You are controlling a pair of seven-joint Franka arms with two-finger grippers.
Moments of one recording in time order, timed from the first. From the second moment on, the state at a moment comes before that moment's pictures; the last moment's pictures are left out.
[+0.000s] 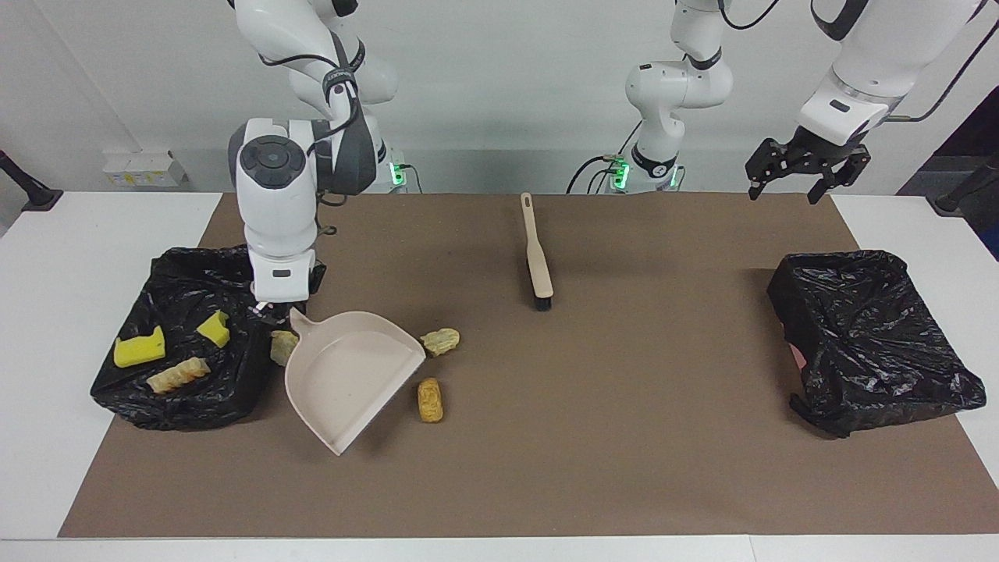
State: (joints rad) left arm -0.05 -0.07 -0.03 -1.60 -0.01 1.51 0.08; right arm 0.04 0.28 0.12 -1.64 -0.29 1.87 -0.61
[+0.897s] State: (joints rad) left arm -0.04 -0.08 -0.02 -1.59 -0.03 1.51 0.02; right arm 0.38 0.47 0.12 -1.51 -0.14 1.95 0.43
